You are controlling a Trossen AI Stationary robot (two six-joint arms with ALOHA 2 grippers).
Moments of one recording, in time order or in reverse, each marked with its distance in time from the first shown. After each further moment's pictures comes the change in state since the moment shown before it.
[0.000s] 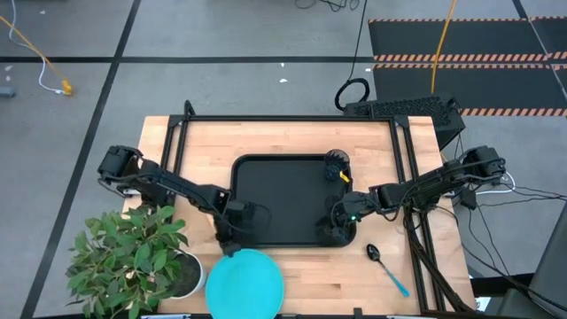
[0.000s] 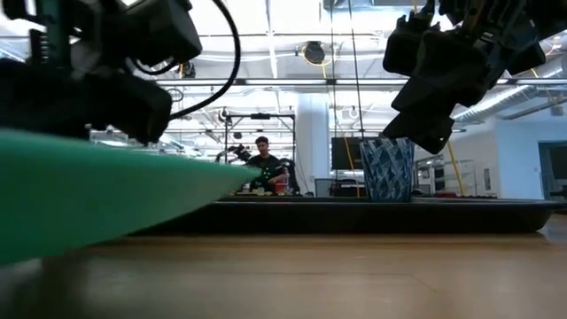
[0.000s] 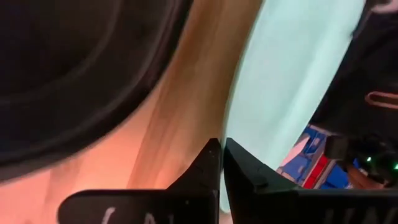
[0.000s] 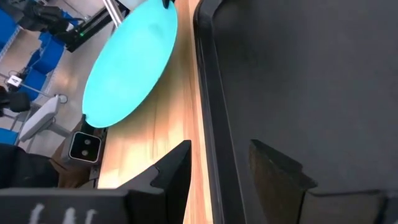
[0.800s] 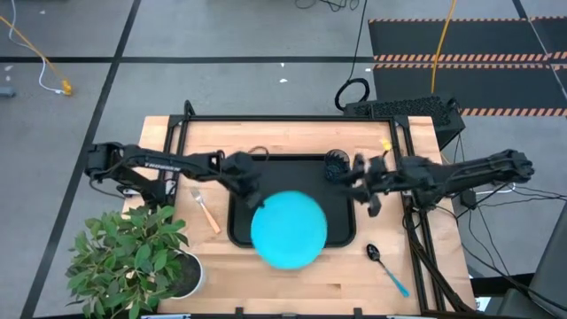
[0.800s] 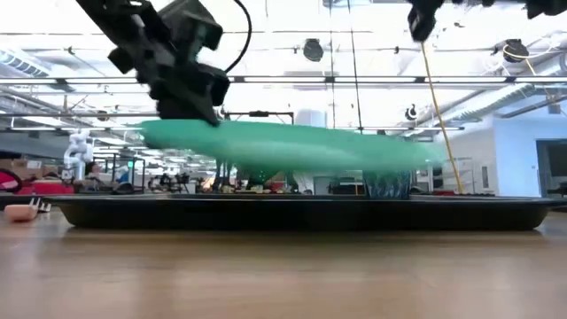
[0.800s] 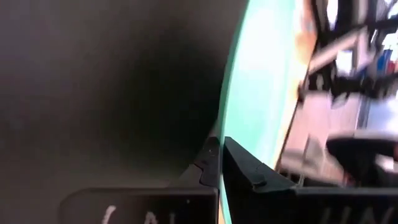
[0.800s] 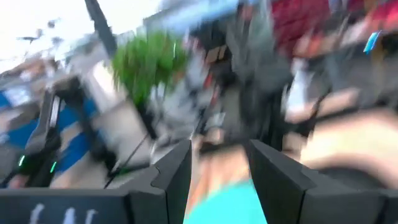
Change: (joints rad) left arm 0.365 -0.161 0.001 0.214 -0.250 -0.052; right arm -0.090 -0.564 0.001 0.065 0.150 -0.294
